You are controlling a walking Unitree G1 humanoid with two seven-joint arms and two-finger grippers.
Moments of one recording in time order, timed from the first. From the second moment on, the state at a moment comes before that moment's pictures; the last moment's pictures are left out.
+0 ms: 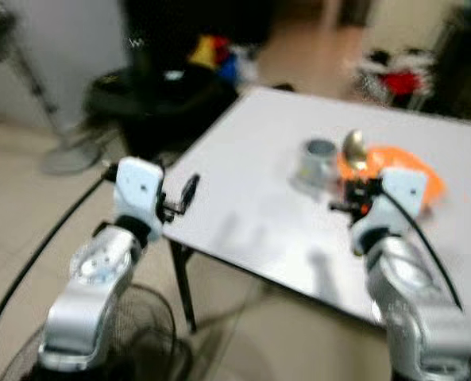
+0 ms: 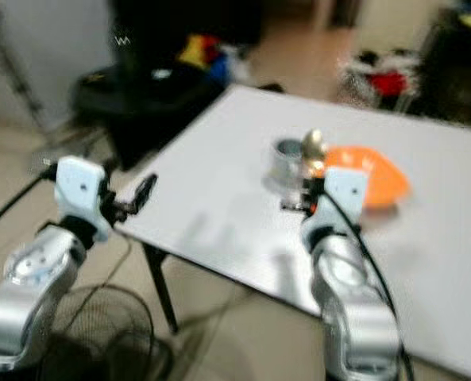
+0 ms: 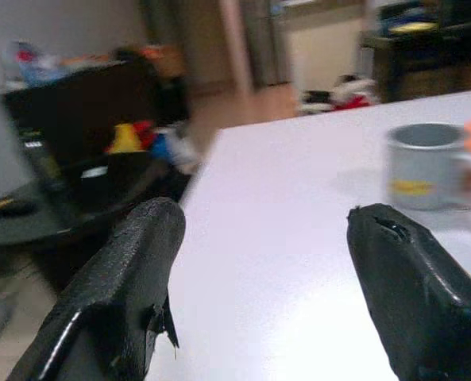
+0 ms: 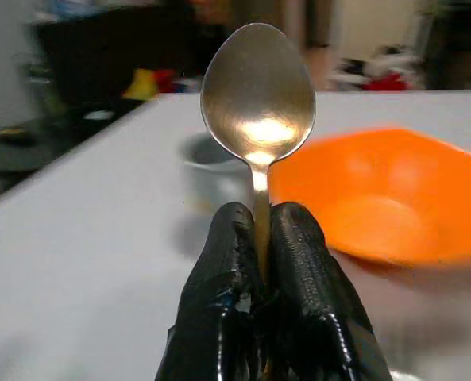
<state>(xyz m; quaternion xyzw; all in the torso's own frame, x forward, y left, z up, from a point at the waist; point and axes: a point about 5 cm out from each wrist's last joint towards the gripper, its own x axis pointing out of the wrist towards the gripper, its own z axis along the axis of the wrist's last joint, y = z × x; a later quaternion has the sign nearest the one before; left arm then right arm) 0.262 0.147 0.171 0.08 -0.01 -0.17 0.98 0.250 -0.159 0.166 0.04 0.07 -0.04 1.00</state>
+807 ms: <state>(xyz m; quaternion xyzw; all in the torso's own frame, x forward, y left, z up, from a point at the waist) 0.264 0.146 0.174 0.10 -0.01 -0.19 0.98 0.265 -0.140 0.161 0.05 0.11 0.01 0.99</state>
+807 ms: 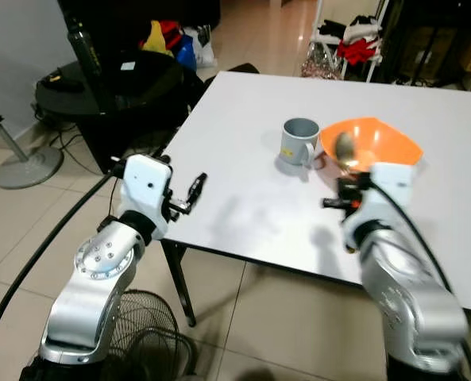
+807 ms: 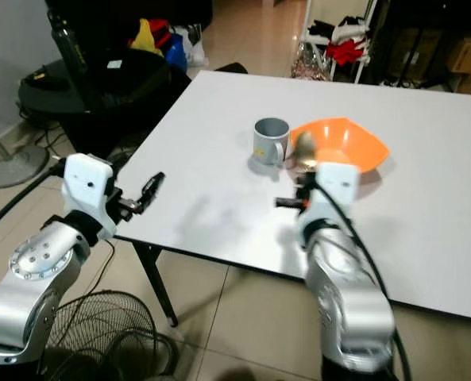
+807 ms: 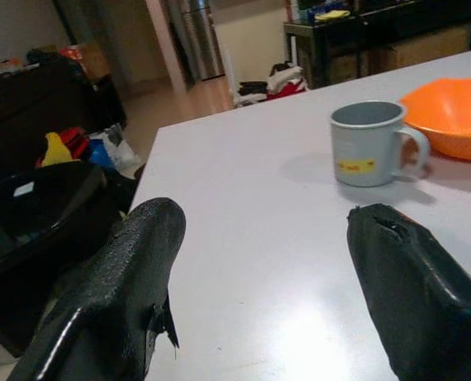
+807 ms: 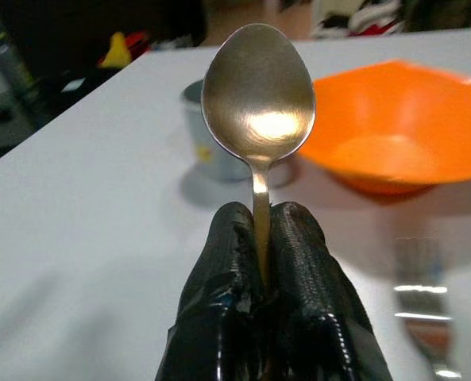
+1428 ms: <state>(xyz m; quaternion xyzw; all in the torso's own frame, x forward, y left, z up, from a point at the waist) 0.257 0.134 0.161 0.11 0.04 -0.26 0.96 0.307 -0.116 0.095 0.03 0.30 0.03 0.95</state>
